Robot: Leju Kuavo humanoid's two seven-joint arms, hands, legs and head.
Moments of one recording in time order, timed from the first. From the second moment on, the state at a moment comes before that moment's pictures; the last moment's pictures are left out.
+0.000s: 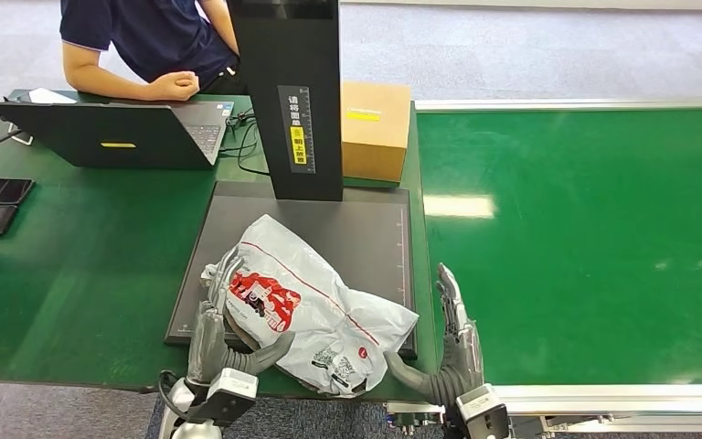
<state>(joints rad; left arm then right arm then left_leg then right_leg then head) 0.06 -0.15 -0.32 -1.48 -0.67 0.39 -0.64 0.10 0.12 0.28 -1.55 0.12 -0.23 -0.65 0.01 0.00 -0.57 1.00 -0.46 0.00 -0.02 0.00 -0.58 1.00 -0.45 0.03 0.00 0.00</state>
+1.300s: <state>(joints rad) -0.30 -0.11 -0.41 -0.94 -0.96 0.24 -0.49 0.14 0.17 0.17 -1.57 0.14 -0.20 -0.64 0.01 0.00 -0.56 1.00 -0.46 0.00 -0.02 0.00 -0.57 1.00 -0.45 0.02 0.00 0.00</state>
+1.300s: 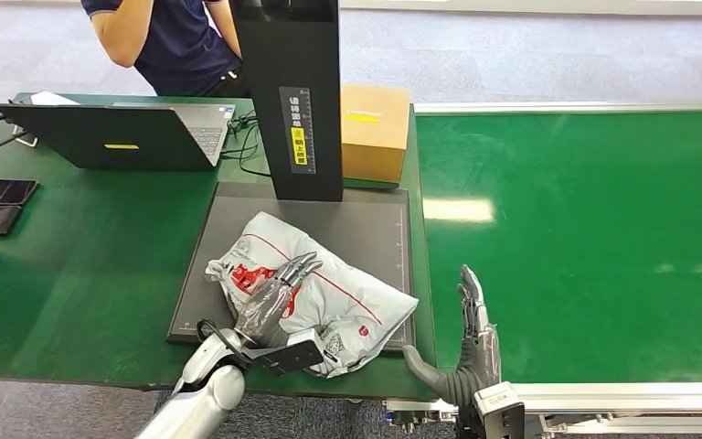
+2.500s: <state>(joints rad) -0.10 -0.14 -0.22 -1.27 -0.68 0.45 -0.64 0.06 0.21 0.16 -1.50 0.15 -0.14 -0.62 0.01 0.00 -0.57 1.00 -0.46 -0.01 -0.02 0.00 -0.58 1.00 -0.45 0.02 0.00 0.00</state>
